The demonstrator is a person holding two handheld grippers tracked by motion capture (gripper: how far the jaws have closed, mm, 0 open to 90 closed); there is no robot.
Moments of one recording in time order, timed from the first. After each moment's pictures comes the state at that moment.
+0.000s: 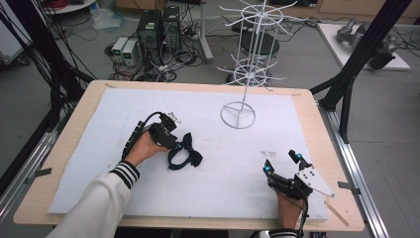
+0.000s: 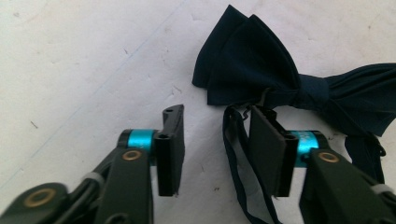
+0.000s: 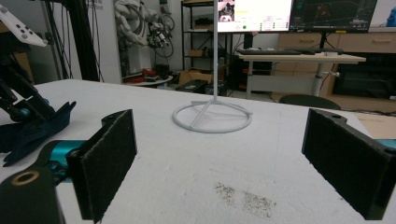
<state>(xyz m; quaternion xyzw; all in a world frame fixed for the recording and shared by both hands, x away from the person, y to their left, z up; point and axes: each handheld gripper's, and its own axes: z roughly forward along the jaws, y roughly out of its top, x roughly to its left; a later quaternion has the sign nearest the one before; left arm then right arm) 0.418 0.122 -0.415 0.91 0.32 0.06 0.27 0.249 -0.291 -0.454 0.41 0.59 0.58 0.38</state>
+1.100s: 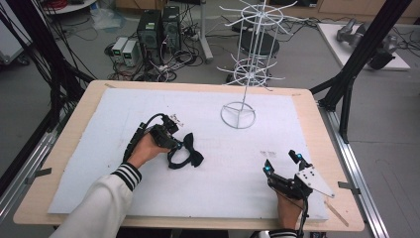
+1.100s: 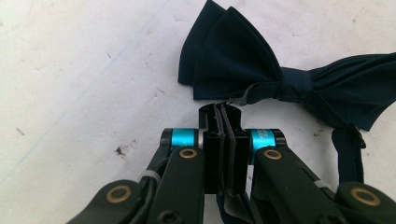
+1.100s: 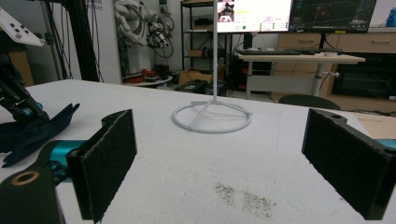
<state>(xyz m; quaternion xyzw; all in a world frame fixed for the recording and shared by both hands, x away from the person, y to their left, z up) 0.410 0.116 -0.413 0.91 0.30 0.07 0.27 0.249 -0.291 -0.454 0.41 0.59 0.58 0.38</state>
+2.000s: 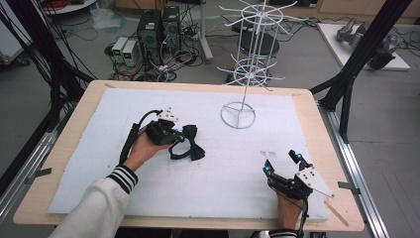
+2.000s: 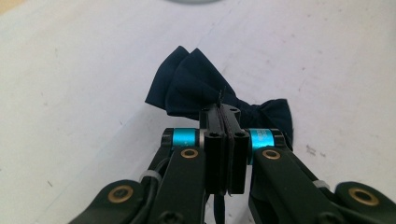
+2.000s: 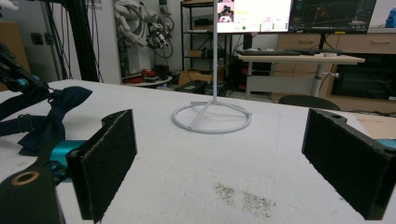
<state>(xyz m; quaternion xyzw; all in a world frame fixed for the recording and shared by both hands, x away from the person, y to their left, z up) 0.395 0.123 -0.389 0.87 0.27 0.11 0.40 0.249 -0.291 -0.455 0.41 0.59 0.58 0.38</state>
